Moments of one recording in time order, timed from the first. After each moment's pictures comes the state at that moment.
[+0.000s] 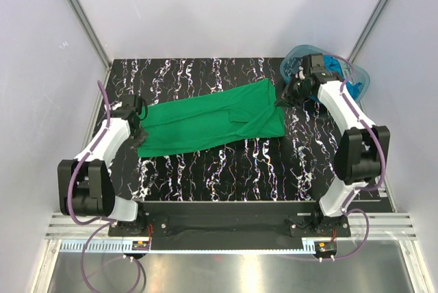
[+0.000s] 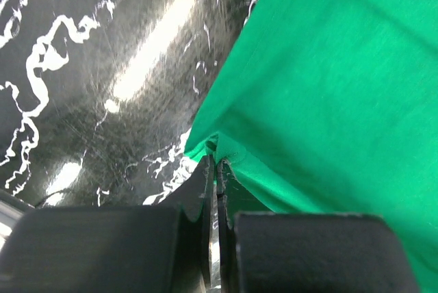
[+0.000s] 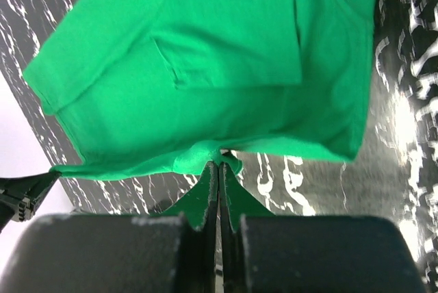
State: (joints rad) left arm -0.02 1.41 0.96 -0.79 -0.31 -0.68; right arm 0.12 1.73 1.49 -0.74 -0.34 0.58
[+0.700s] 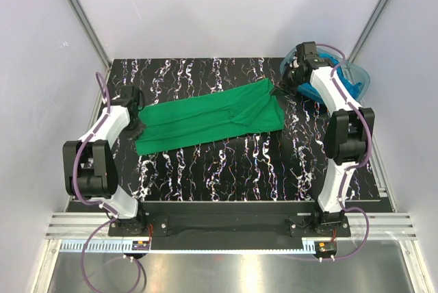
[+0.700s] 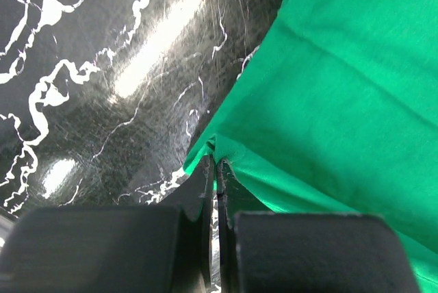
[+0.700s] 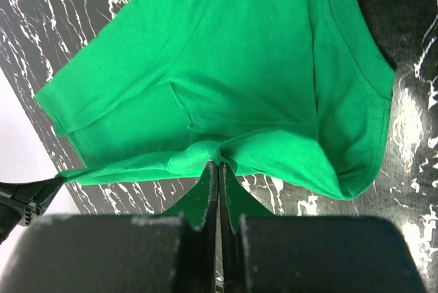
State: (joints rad) left arm 0.02 1.58 1.10 -0.79 -0.33 -0.68; right arm 0.12 1.99 1.79 -0.79 -0.36 0.58
